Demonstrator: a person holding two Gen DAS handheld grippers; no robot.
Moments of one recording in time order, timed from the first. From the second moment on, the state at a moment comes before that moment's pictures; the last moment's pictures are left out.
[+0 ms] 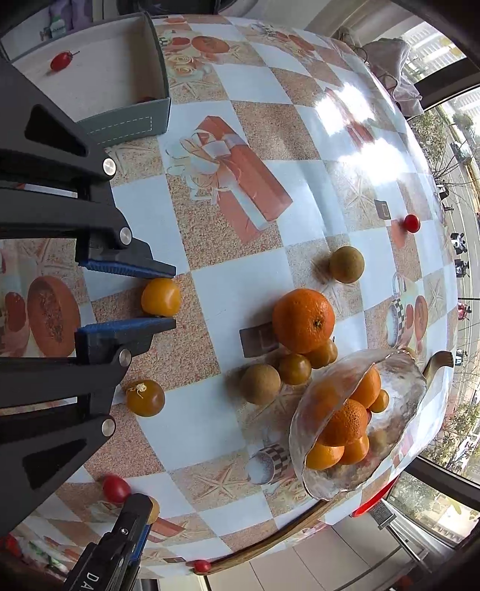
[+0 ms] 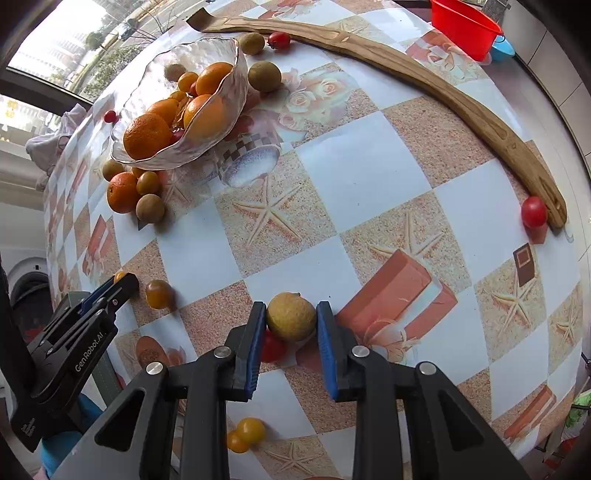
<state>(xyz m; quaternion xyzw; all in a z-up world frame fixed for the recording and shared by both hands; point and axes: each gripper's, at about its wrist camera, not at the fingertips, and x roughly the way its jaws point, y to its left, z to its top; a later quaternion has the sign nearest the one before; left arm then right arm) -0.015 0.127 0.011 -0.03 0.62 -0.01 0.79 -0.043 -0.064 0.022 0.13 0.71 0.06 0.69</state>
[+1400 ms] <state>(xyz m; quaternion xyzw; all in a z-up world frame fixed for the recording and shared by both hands) -0.173 0.277 0.079 -0.17 0.57 0.10 0.80 -0.103 0.093 0.099 -0.01 0.68 0.23 0.69</state>
